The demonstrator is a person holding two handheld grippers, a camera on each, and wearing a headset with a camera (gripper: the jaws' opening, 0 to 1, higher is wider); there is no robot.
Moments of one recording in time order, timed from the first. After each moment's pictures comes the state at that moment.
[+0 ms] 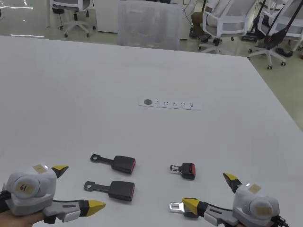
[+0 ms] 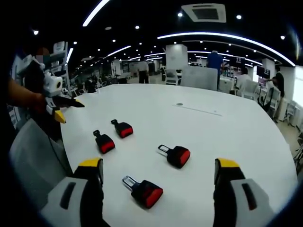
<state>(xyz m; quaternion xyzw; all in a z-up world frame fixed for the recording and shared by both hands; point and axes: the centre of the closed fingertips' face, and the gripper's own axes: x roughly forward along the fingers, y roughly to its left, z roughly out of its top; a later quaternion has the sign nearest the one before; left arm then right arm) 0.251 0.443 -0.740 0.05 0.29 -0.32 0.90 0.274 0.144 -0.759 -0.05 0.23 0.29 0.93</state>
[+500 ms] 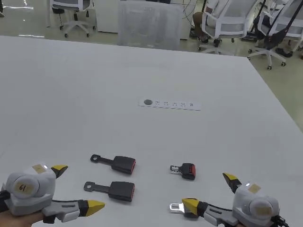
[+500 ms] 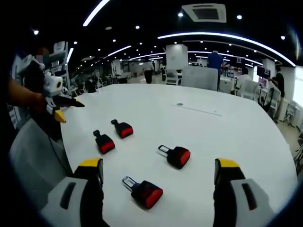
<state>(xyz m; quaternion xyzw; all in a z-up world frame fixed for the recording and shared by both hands) 0.253 0.445 -0.739 0.05 0.29 -0.32 0.90 0.276 0.144 -0.759 -0.05 0.23 0.29 0.93</state>
